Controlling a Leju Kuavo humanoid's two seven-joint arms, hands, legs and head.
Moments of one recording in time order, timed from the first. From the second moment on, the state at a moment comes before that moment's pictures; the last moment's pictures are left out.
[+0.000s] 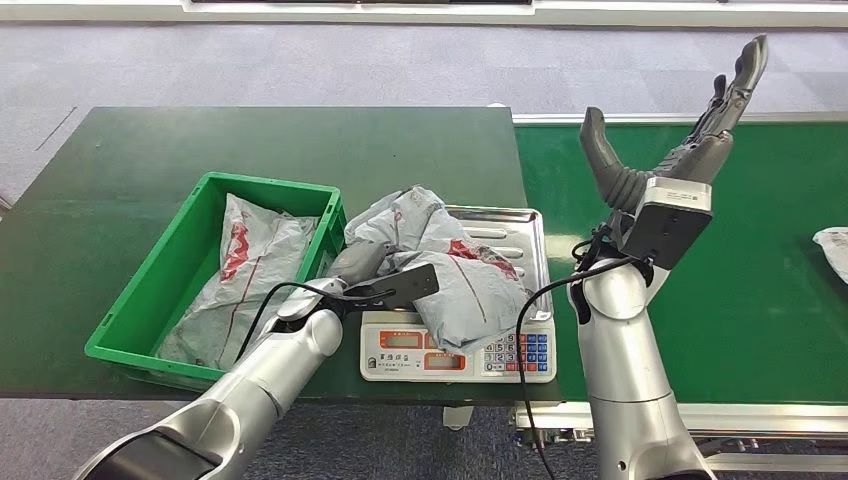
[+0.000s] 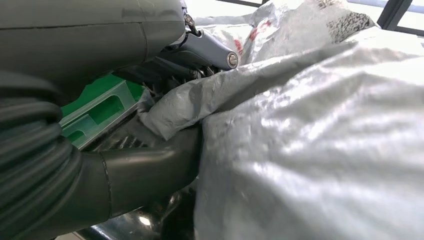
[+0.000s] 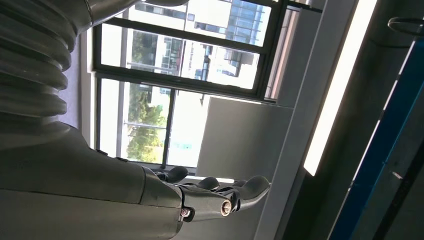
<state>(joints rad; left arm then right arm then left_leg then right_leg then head) -0.76 -0.30 -0.36 -0.39 -0.88 0.06 -0.03 -0.51 0.08 0.27 -1.41 0.20 -0.57 -0.53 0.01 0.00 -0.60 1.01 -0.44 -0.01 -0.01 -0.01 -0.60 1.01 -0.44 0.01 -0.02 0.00</state>
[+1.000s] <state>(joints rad) -0.62 -0.17 -0.26 -1.03 -0.48 0.49 -0.29 -0.33 0.07 0.20 -1.47 0.25 -0.58 -0.58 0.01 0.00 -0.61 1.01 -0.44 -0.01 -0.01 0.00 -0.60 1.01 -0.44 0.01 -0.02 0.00</state>
